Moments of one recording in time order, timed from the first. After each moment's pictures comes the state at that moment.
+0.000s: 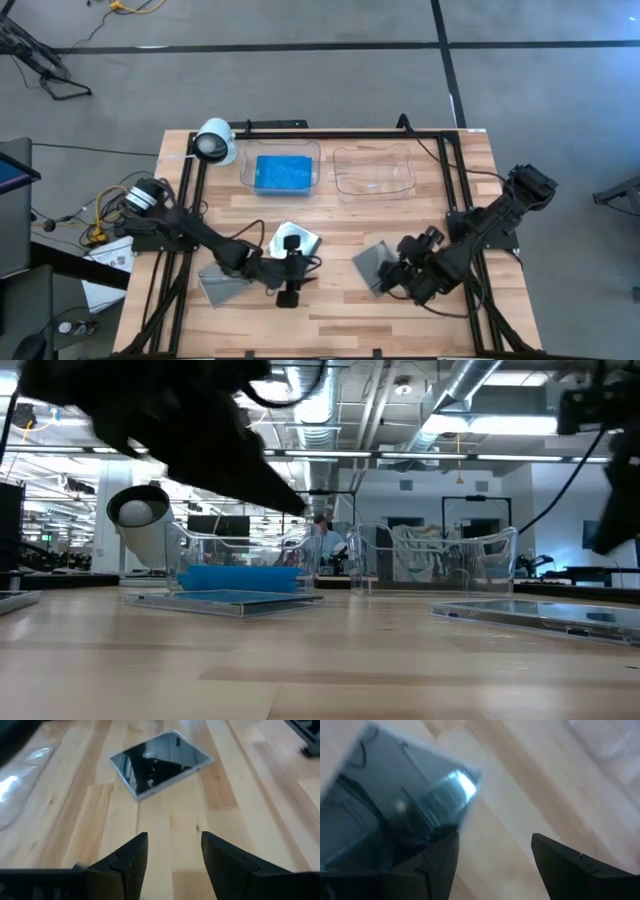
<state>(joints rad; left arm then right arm) -0.45 1.76 0.83 0.37 -0.43 -0.15 0.74 1.53 0.86 -1.02 0.49 1.37</state>
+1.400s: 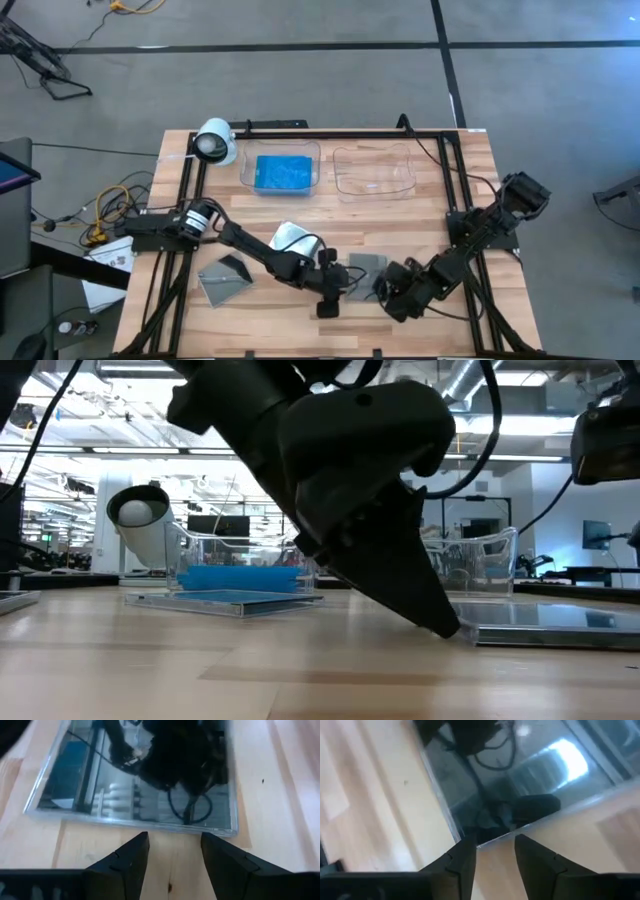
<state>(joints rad) -0.37 2.20 1.39 -0.06 -0.24 -0.31 0.76 1.63 0.74 -0.26 0.24 1.21</state>
